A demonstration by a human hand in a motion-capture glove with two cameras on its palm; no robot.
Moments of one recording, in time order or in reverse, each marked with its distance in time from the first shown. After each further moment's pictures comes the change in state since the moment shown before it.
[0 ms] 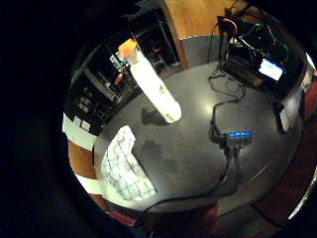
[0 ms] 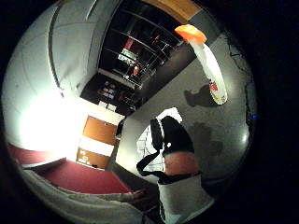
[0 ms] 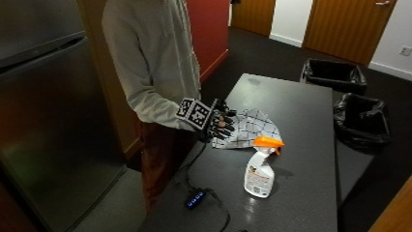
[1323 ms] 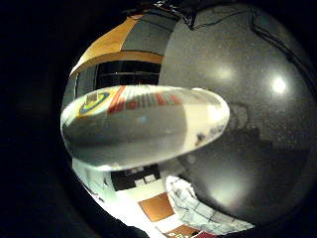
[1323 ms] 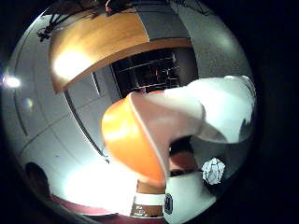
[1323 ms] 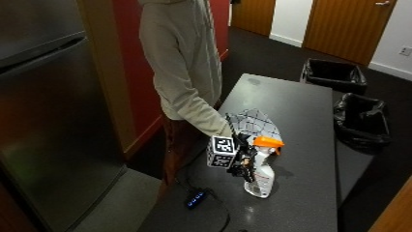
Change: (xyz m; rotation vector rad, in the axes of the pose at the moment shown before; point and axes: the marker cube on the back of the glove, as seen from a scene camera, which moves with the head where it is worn) arm 0.043 -0.088 0.135 0.255 -0.496 0.700
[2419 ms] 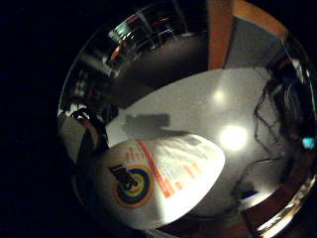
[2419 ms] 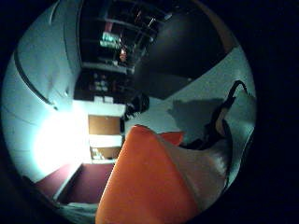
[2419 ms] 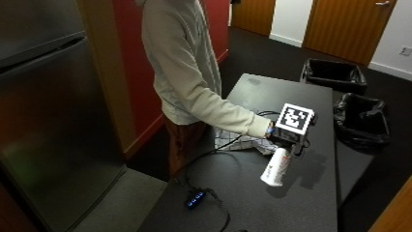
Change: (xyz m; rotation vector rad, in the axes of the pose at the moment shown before) arm -0.117 -0.015 0.128 -0.667 0.835 -0.674
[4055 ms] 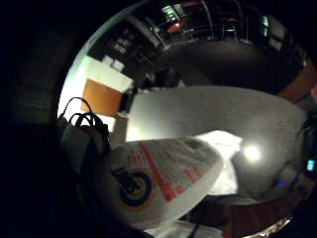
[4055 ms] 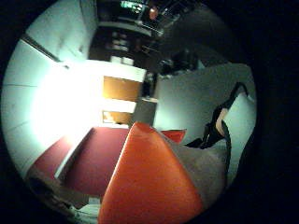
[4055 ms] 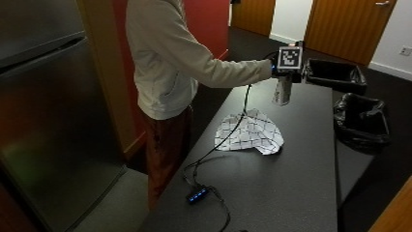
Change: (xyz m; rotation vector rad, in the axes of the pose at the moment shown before) arm -0.348 0.131 0.022 -0.095 -0.507 -0.238
